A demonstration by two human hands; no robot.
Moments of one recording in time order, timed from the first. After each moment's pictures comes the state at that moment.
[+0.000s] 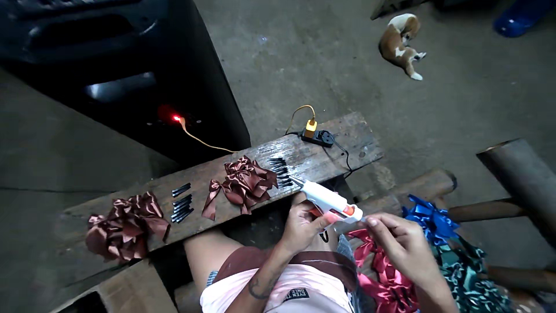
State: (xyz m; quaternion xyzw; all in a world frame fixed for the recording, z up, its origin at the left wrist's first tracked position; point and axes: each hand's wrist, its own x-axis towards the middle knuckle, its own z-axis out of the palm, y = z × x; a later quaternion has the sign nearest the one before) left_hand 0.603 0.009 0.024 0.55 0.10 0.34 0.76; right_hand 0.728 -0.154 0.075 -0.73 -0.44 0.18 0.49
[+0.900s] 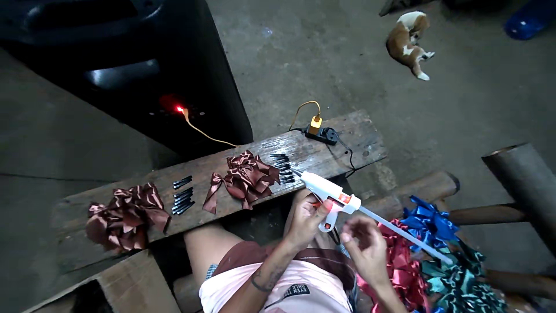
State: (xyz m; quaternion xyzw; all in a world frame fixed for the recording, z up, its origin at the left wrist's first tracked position) left_hand 0.610 0.004 0.012 0.43 0.15 0.29 0.84; right_hand 0.673 -0.138 0.020 -0.70 -0.36 0.13 0.60
